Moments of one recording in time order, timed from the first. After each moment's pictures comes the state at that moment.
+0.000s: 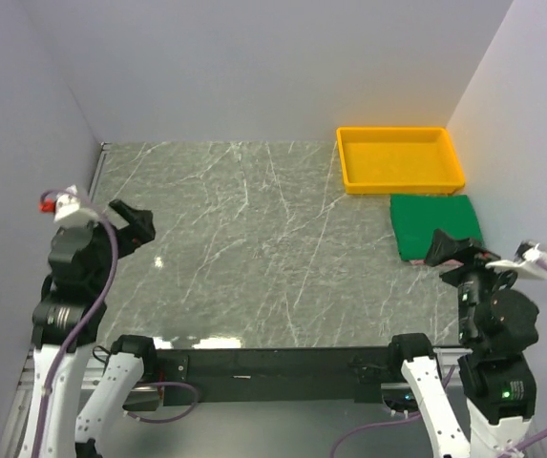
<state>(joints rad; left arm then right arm) -0.11 0.61 1.00 -0.66 -0.15 -0.51 0.07 0.34 1.08 -0.75 0.32 0.41</state>
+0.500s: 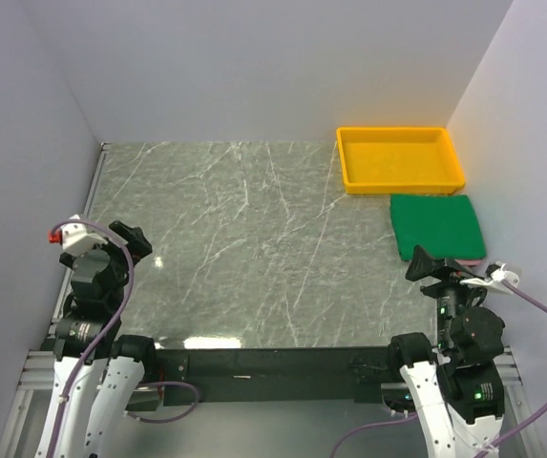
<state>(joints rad) -0.12 0.39 0.69 -0.54 -0.42 -0.52 0.13 0.05 0.70 -0.63 0.32 0.40</state>
